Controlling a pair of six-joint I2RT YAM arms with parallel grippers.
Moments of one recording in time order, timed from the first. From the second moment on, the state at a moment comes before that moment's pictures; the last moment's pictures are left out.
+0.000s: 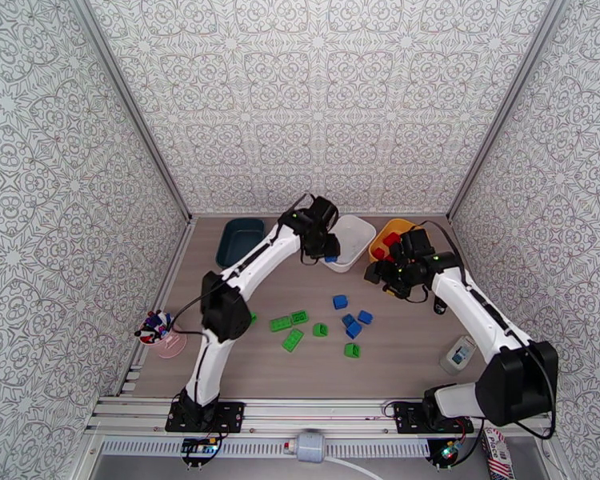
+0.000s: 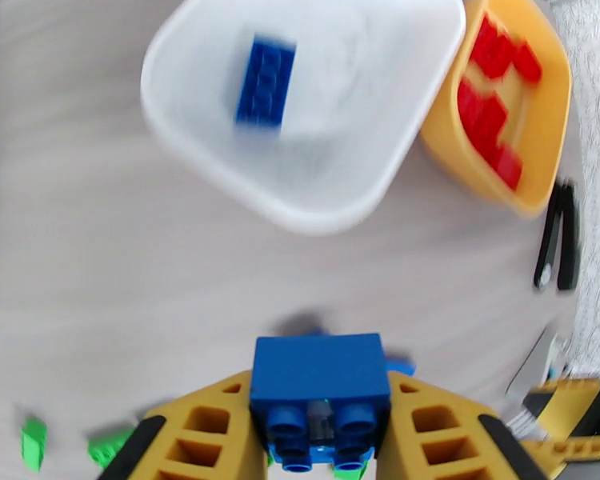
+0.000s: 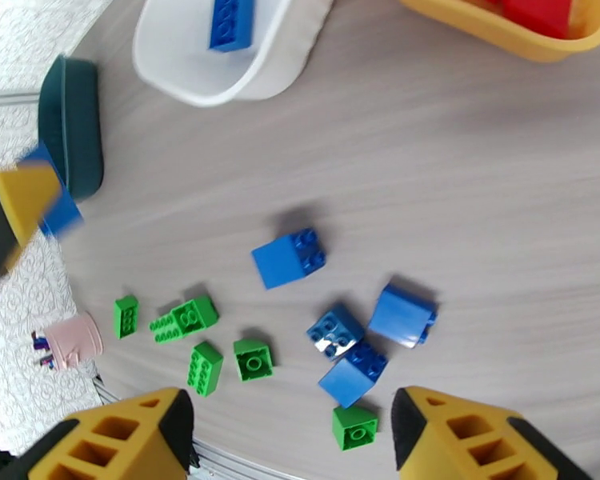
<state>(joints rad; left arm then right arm) -0.63 2.28 2.36 -1.10 0.11 -0.64 0.20 1.43 1.20 -0.88 -0.37 0.61</state>
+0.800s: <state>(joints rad) -0.50 2.32 2.15 -0.79 0.43 -0.68 0.20 1.57 1.23 -0.90 -0.36 0.55</state>
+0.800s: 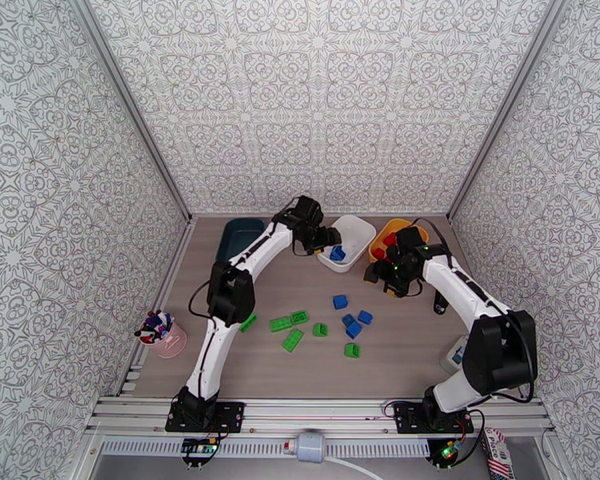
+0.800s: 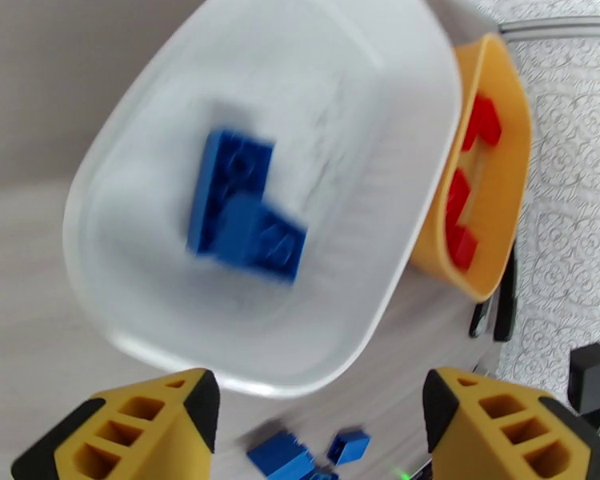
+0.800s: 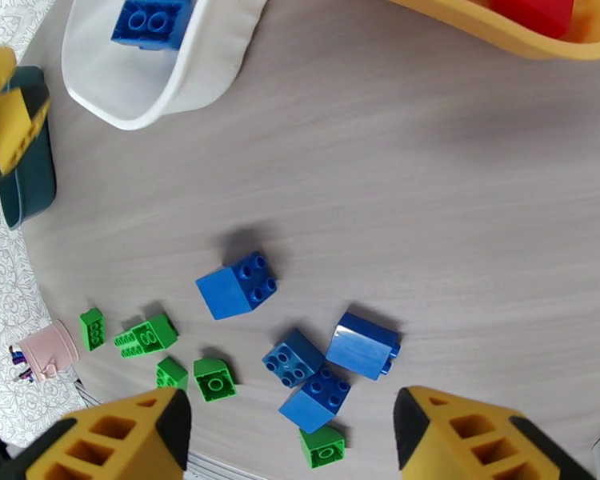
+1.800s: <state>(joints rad) -0.68 1.52 1.06 -0.67 -0.02 -0.90 0.54 2.02 1.53 -0.99 -0.10 0.49</state>
